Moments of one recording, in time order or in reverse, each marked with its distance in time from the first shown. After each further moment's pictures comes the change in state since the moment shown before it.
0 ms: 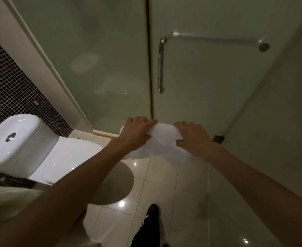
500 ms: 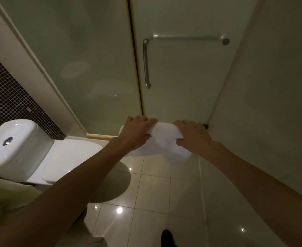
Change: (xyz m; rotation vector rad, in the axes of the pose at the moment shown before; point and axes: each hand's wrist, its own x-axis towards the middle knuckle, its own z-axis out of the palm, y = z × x) left_hand -0.105 0.068 -0.020 0.023 0.053 0.113; right_hand -0.143 -0.035 -0.012 -0.055 0.080 0.087
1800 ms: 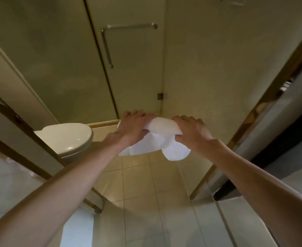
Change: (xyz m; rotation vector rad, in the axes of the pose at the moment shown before) left_hand -0.411 0.192 -0.061 -0.074 0.059 0.336; right_hand -0.491 -0.198 -0.049 0.022 0.042 0.383
